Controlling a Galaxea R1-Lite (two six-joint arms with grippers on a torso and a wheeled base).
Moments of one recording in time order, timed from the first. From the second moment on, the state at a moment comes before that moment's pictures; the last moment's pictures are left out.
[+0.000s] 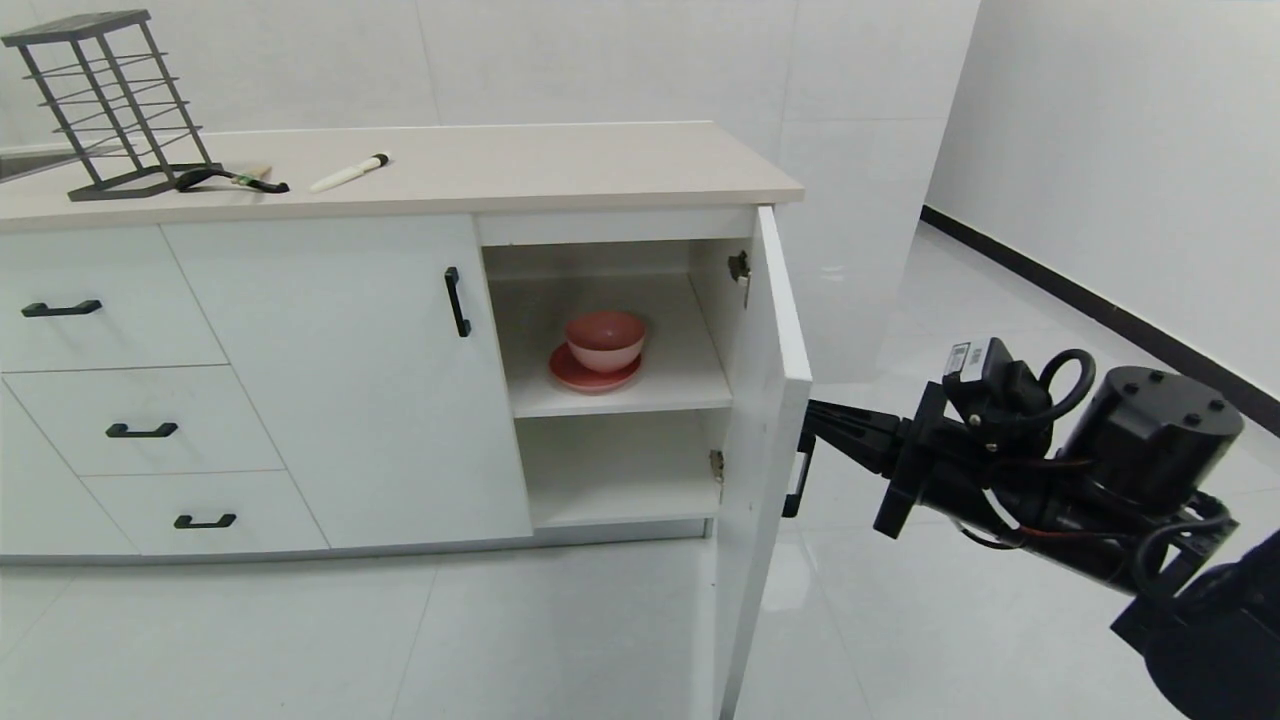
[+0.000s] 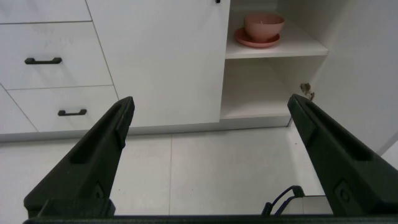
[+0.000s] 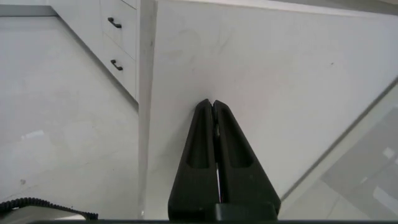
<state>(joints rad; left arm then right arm) 0.00 0.00 0.00 0.00 -0.02 0.01 0.44 1.89 -0.41 -1.48 0.52 -0.20</state>
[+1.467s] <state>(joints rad) 0.00 0.00 0.00 0.00 -0.02 0.01 0.50 2.19 -0.80 -1.48 0.51 -0.19</state>
